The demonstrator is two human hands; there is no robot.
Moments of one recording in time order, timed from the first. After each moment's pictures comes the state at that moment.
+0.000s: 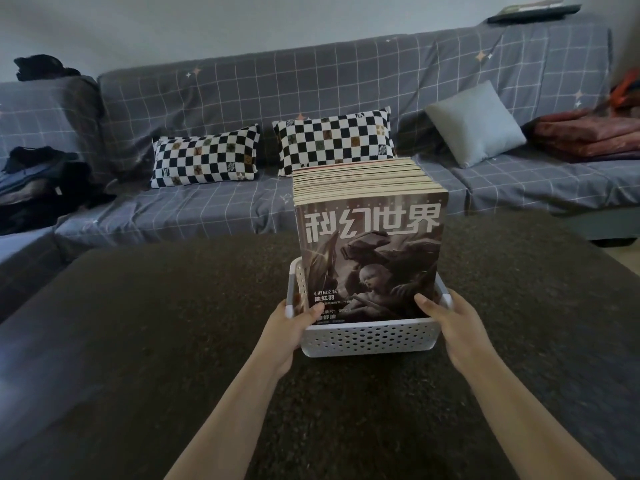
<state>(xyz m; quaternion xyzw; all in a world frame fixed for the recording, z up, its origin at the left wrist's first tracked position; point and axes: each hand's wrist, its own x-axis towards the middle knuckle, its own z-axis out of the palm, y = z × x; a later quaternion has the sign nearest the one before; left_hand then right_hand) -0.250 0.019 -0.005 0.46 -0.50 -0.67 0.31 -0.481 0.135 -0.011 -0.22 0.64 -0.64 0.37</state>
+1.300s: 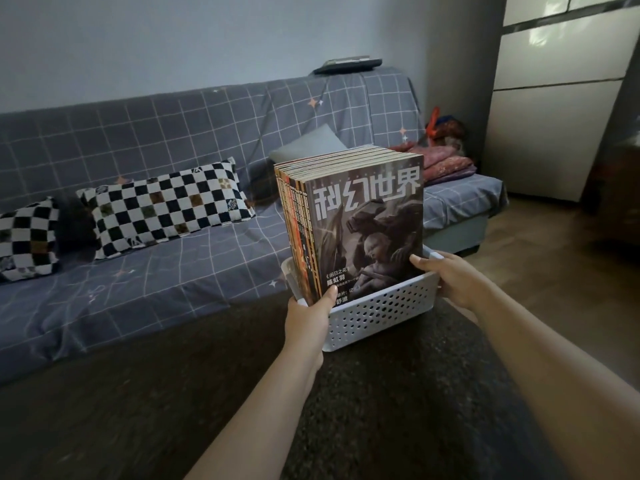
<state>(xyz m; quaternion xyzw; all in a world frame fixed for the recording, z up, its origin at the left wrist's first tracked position) -0.708 -0.006 -0.017 0.44 -0.54 -0.66 0.29 -0.920 0.118 -0.011 -0.19 0.68 -0.65 0.30</state>
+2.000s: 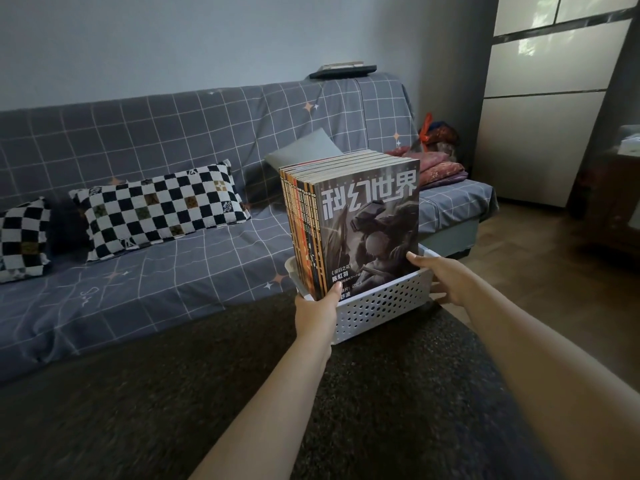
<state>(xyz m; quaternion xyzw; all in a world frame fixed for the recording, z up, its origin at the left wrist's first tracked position) -0.723 0.005 -0.004 0.46 -0.54 -0.65 0.28 -0.921 0.118 0.001 -0.10 0.76 -0.57 0.30</state>
